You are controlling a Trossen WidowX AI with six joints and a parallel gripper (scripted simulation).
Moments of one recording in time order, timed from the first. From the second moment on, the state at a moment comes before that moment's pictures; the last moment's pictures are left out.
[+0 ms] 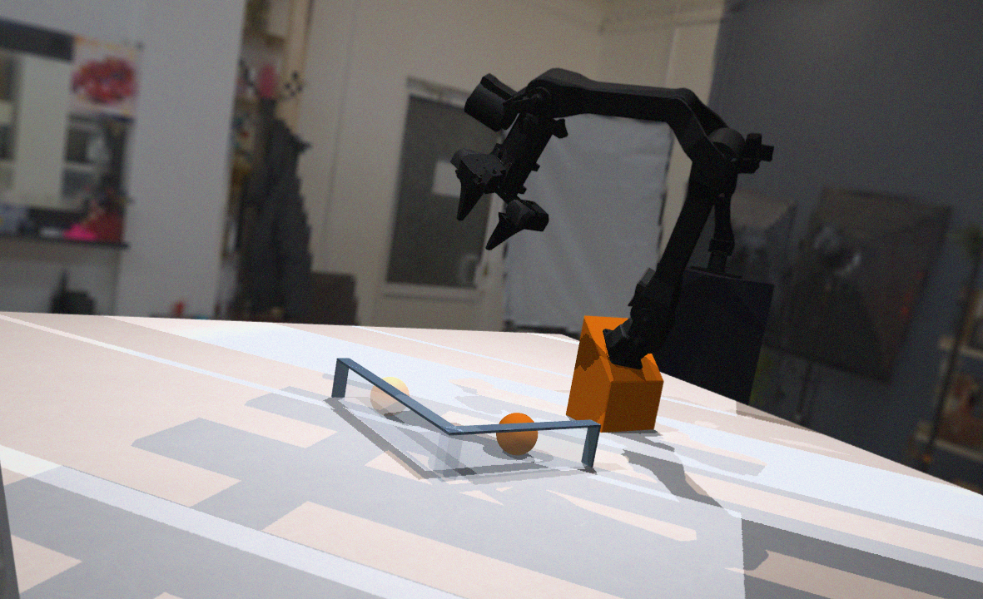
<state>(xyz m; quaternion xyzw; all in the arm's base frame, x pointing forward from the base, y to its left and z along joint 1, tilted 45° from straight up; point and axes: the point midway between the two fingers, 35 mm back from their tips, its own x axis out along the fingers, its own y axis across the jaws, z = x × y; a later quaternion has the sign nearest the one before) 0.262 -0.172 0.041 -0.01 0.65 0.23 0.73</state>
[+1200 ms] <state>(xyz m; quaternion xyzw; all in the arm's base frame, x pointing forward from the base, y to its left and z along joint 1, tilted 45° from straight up) 0.253 0.130 0.055 -0.31 0.24 0.70 0.60</state>
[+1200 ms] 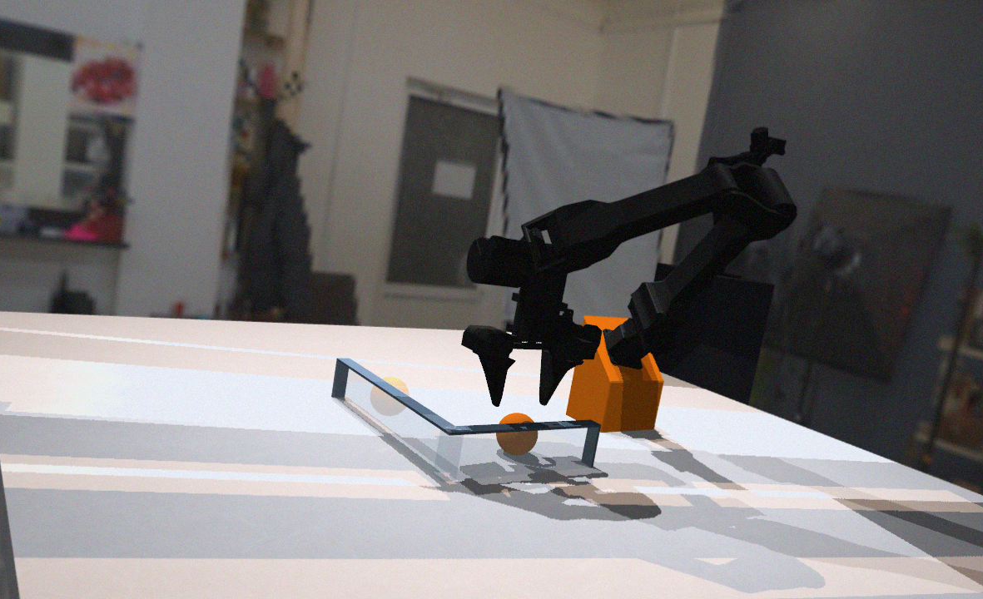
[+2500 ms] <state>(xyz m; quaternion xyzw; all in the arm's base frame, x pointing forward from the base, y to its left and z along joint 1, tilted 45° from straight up) 0.245 0.159 0.025 -0.30 0.24 0.71 0.59</state>
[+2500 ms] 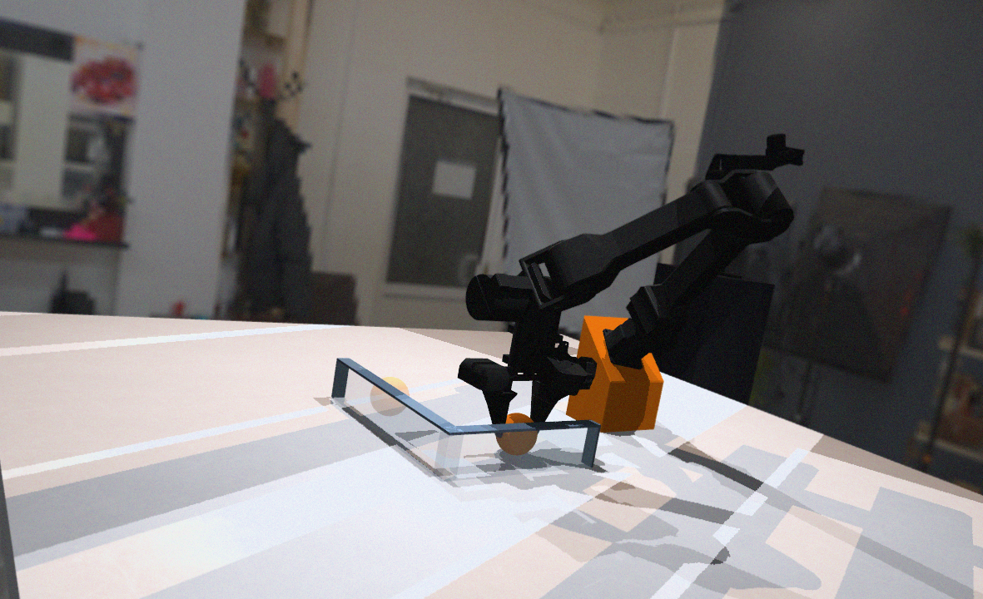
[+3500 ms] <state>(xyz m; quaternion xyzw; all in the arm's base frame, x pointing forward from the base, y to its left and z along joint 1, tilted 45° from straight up) 0.261 0.076 0.105 -0.30 0.25 0.70 0.59</state>
